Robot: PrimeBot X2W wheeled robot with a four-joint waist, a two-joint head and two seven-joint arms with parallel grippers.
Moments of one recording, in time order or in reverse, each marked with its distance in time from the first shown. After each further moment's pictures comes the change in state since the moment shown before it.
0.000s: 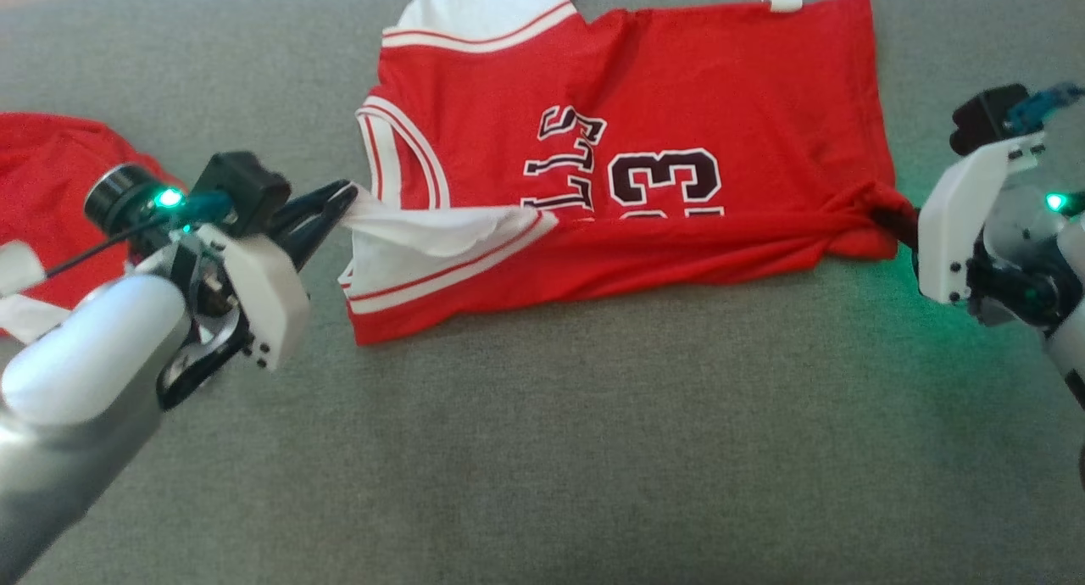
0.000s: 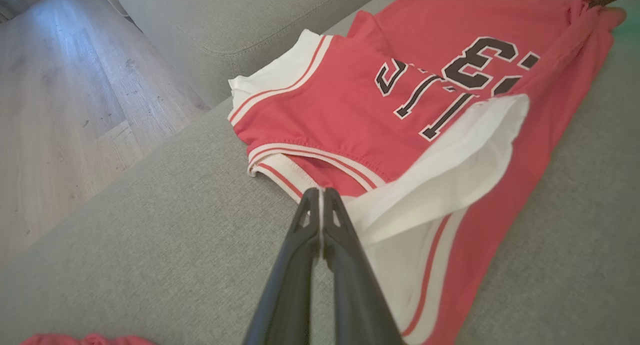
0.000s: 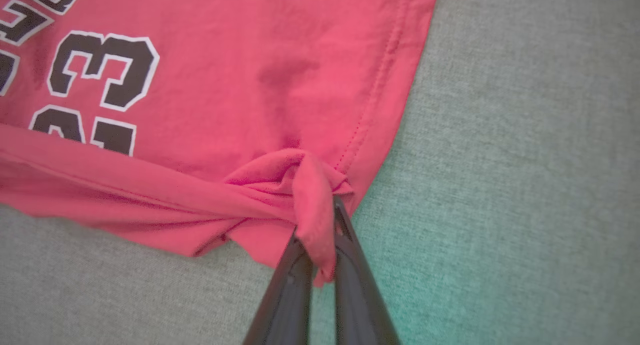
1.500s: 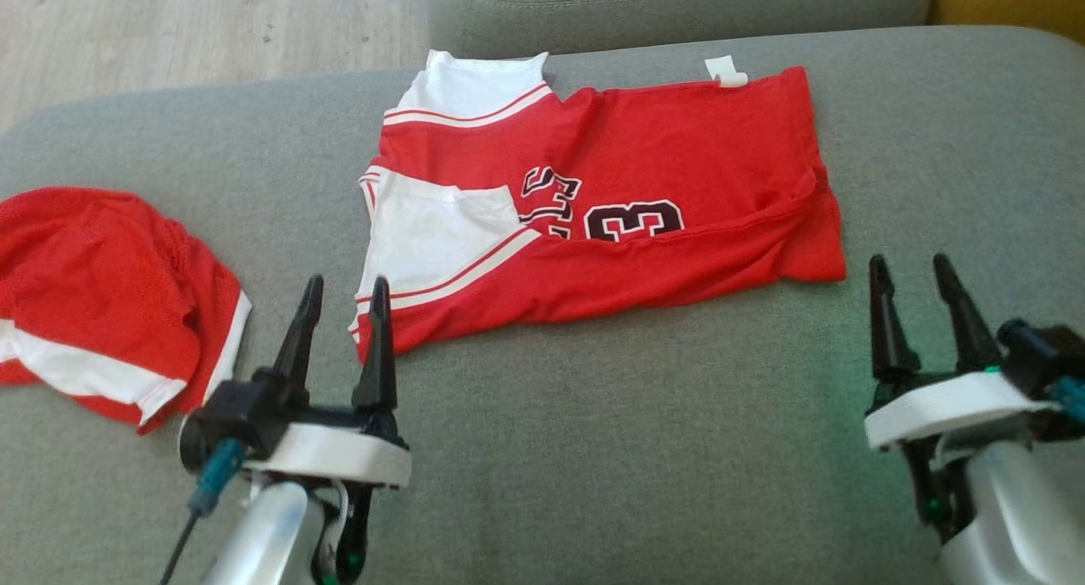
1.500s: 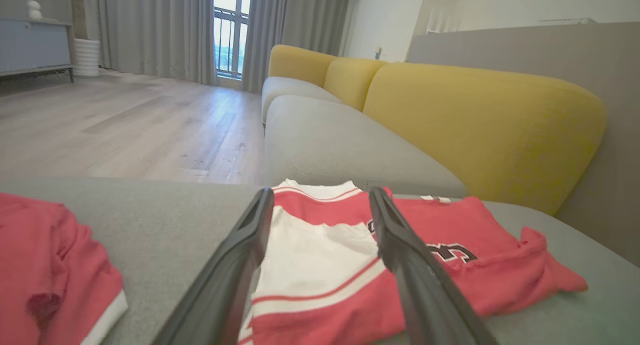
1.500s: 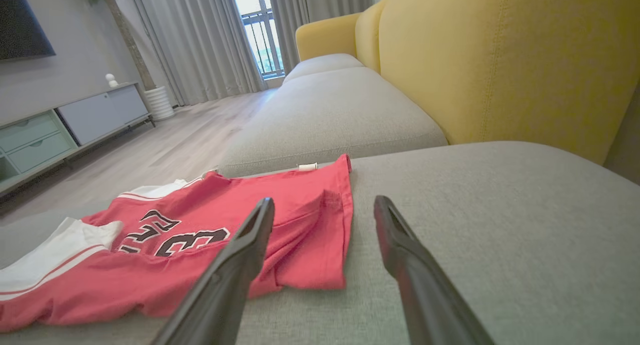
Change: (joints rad) left arm 0.656 -0.491 0.725 -0.100 0.279 0.187 -0.405; right arm 0.555 0.394 -0.672 -0.193 -0.556 0.000 -0.862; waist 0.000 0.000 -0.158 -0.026
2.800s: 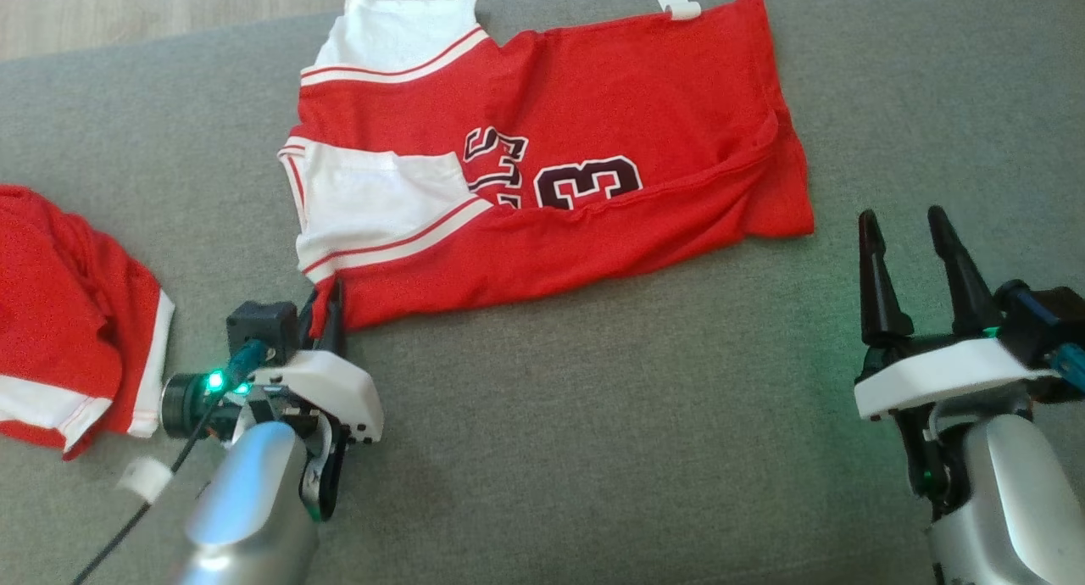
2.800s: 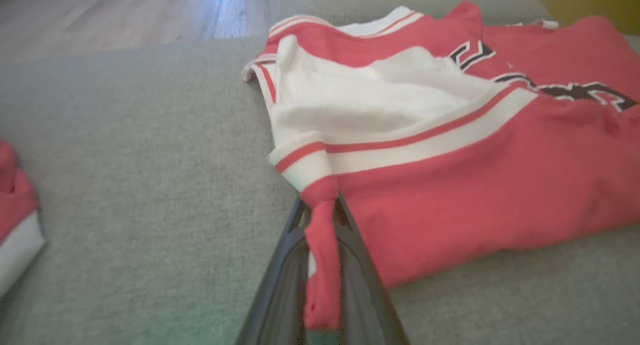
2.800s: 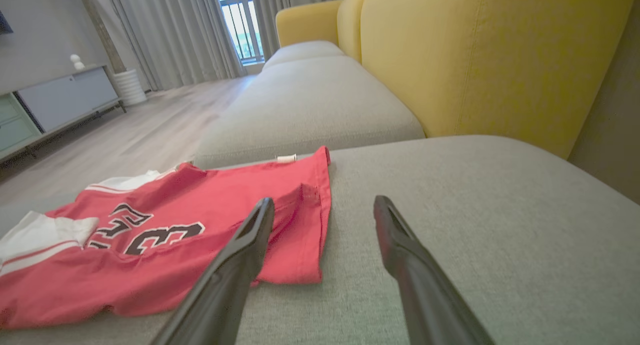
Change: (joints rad) left arm -0.244 -0.037 0.029 0.481 0.107 0.004 0.176; right arm 0.023 0.083 -0.063 -0.213 -0.114 0.000 0.121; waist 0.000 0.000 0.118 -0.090
